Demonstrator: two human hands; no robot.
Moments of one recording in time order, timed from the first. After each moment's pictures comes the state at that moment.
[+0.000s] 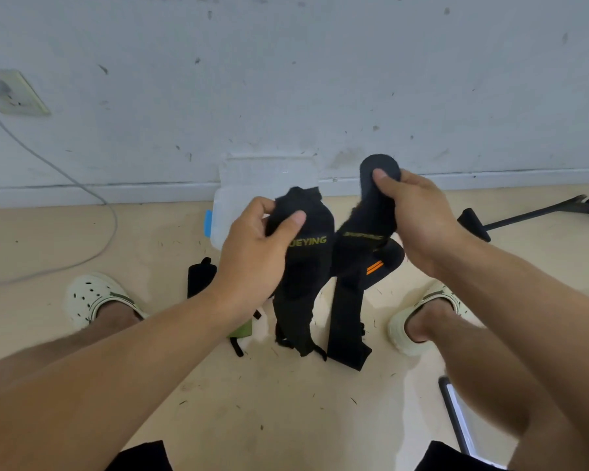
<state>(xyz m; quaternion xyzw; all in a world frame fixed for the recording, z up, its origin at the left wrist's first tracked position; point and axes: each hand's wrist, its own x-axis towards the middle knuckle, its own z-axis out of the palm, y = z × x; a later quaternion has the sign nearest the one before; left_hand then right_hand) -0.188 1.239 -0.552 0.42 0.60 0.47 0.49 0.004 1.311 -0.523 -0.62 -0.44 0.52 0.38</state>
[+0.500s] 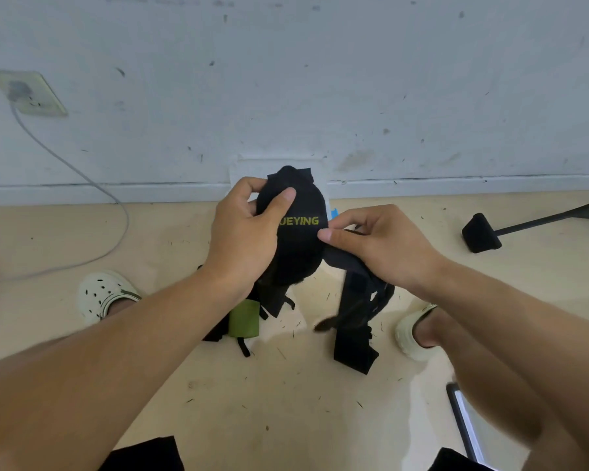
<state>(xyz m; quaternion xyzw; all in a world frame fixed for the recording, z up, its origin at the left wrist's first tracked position) -0.204 1.254 -0.542 0.37 0.64 0.52 0.43 -0.018 1.280 -0.526 -0.55 -0.65 0.48 0.21</state>
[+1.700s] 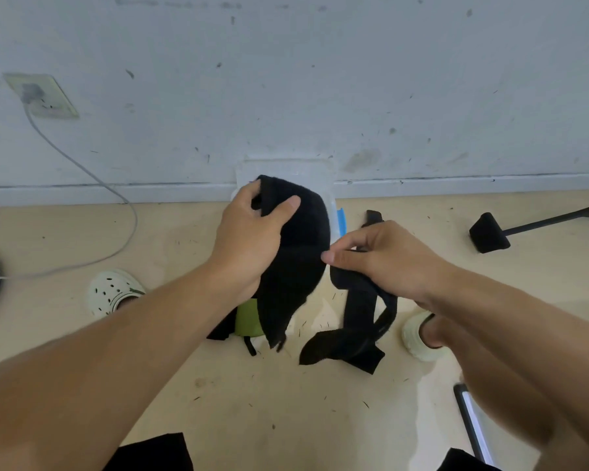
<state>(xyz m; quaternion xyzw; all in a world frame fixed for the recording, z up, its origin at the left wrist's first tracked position) -0.210 1.254 -0.544 0.33 0.64 0.49 0.49 -0.021 1.269 -0.521 -0.58 -0.63 0.51 0.11</state>
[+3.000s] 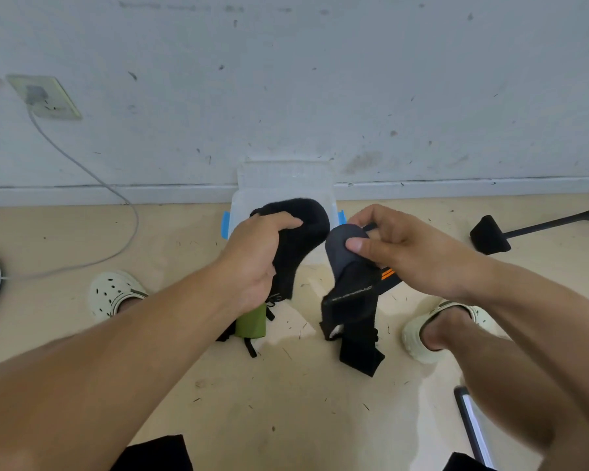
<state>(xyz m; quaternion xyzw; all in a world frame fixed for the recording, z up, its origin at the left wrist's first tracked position) -0.209 1.253 -0.550 0.17 0.60 0.45 0.64 0.001 1.278 -0.514 -0.50 -0.68 0.52 0.11</state>
